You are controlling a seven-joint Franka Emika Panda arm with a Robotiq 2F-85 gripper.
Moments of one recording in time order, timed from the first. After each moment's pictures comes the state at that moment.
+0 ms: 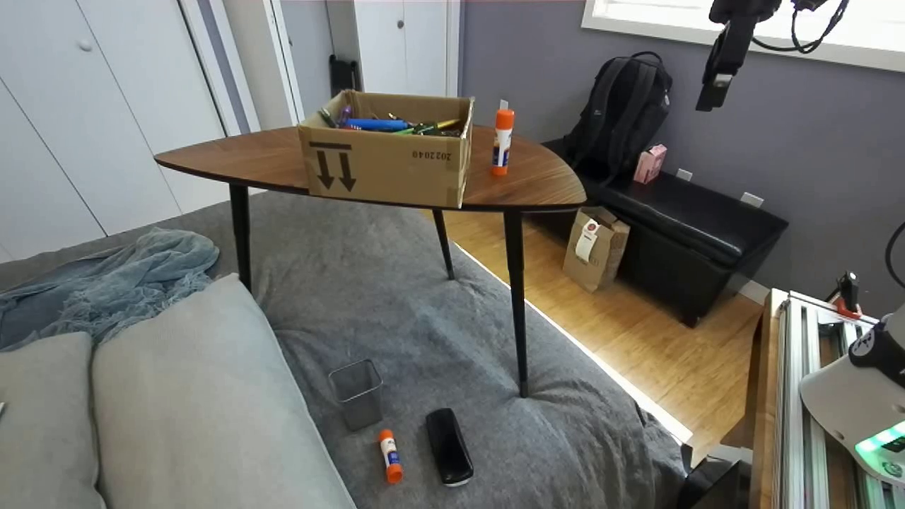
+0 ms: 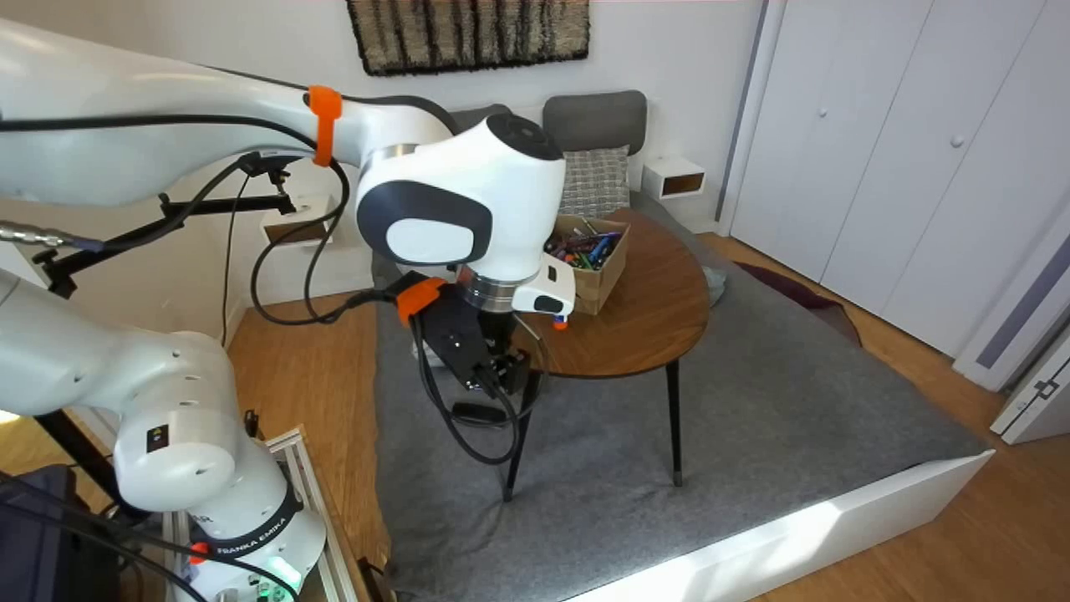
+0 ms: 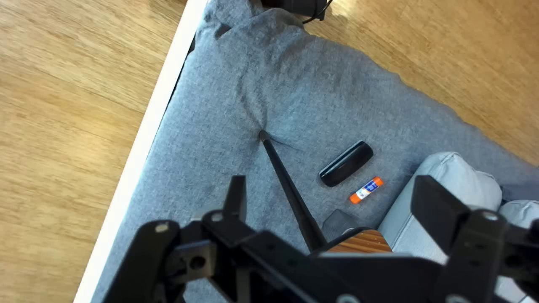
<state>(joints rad) -0.06 -0.51 -0.41 -2.41 0.02 1.75 -0.54</state>
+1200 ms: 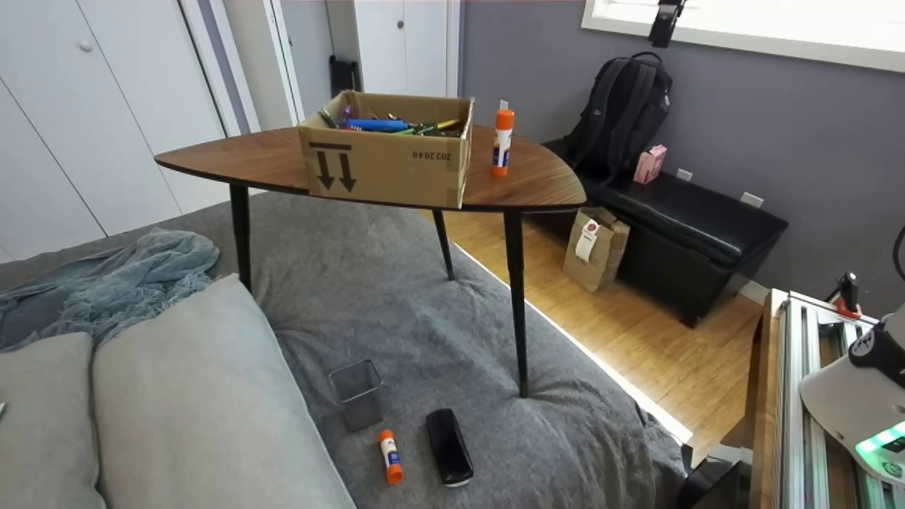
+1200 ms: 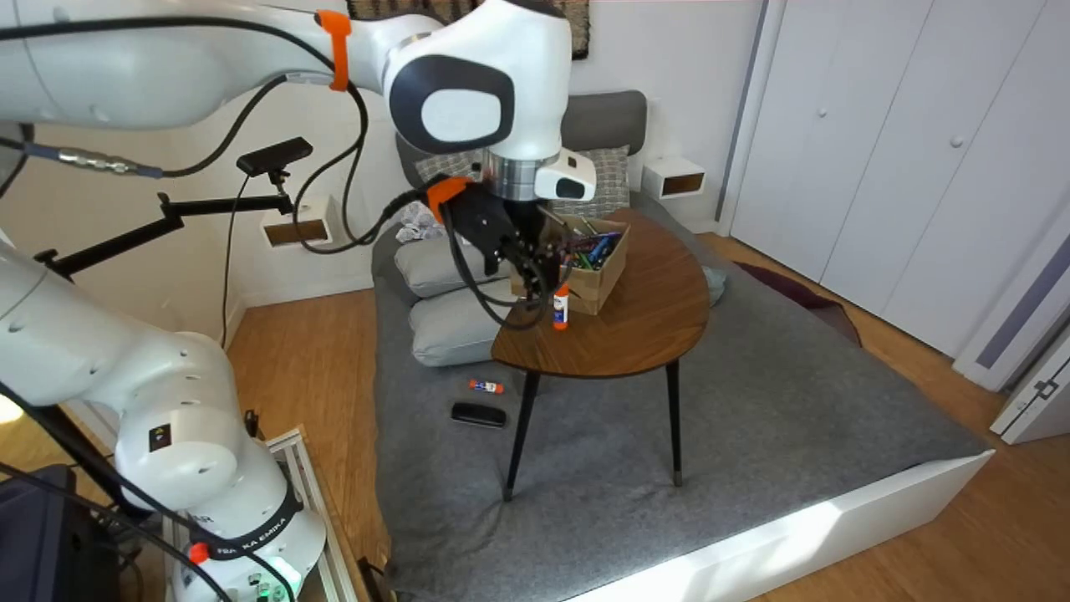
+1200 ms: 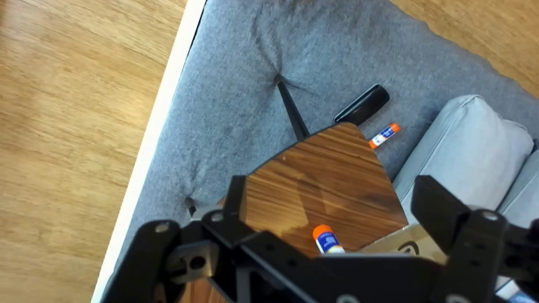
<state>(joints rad) -0.04 -0.40 -0.24 -2.15 0.06 1.73 -0.36</state>
